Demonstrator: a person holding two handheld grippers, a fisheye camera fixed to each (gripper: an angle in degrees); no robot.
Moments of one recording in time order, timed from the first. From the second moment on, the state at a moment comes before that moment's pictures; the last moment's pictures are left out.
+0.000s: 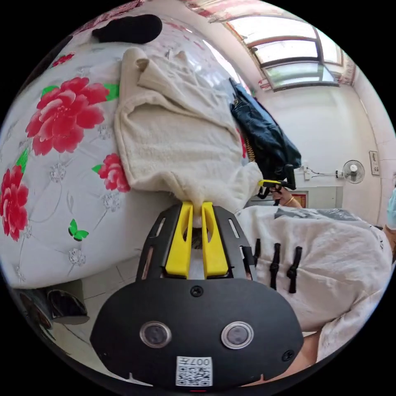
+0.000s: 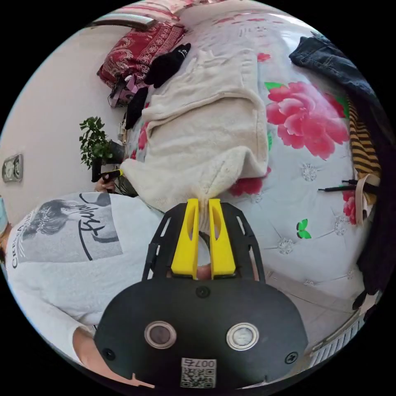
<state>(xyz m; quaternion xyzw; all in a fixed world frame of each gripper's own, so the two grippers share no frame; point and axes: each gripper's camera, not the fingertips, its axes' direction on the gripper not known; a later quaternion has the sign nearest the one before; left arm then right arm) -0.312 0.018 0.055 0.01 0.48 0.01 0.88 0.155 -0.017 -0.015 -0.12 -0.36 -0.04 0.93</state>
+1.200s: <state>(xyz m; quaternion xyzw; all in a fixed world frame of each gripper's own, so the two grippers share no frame) -0.322 -0.089 0.135 -0.08 0.31 0.03 0.95 0.230 -0.133 0.064 -0.14 -0.21 -0.04 0.97</state>
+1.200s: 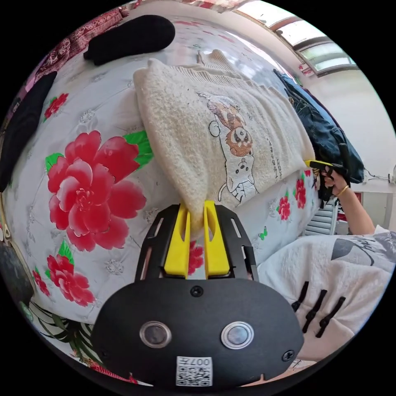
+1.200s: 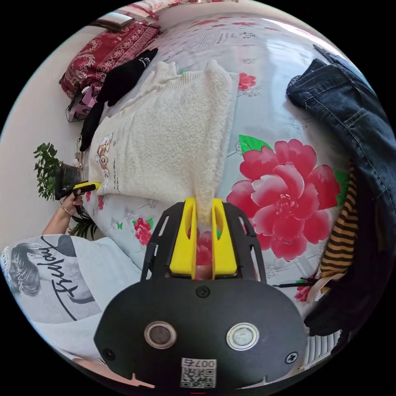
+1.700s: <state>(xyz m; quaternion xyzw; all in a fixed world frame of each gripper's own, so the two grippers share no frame) -0.431 -0.056 0.072 0.09 0.67 -0.16 0.72 0.374 -0.083 -0.062 0.00 -0.62 0.16 0.77</state>
